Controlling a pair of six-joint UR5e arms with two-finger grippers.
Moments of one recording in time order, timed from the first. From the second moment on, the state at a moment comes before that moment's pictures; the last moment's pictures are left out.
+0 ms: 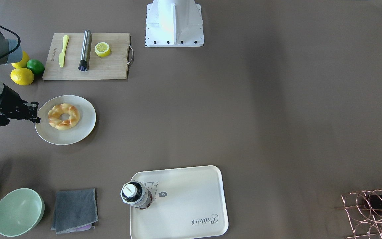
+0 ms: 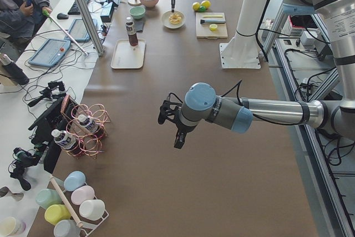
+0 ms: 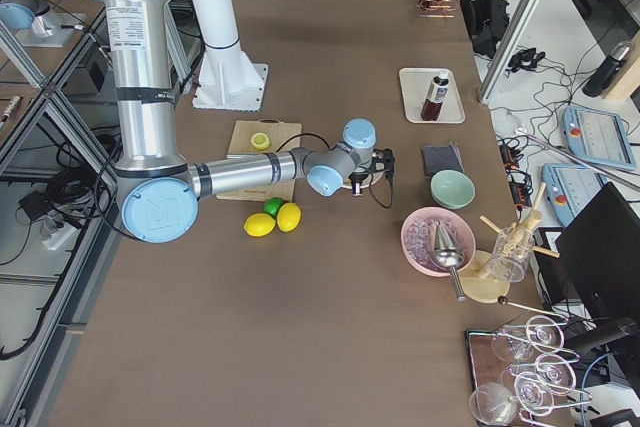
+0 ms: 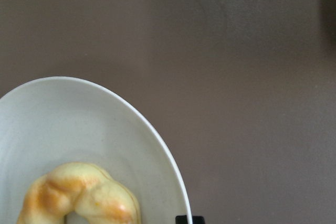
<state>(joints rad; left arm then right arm) -1.57 -1.21 -1.98 -1.89 -2.45 -0.09 0.95 -1.51 1.61 -0.95 2.24 0.85</state>
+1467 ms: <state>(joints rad) -0.71 -1.99 -1.93 -1.88 -2.18 -1.39 0.70 -1.28 1.89 -1.14 2.15 1.32</state>
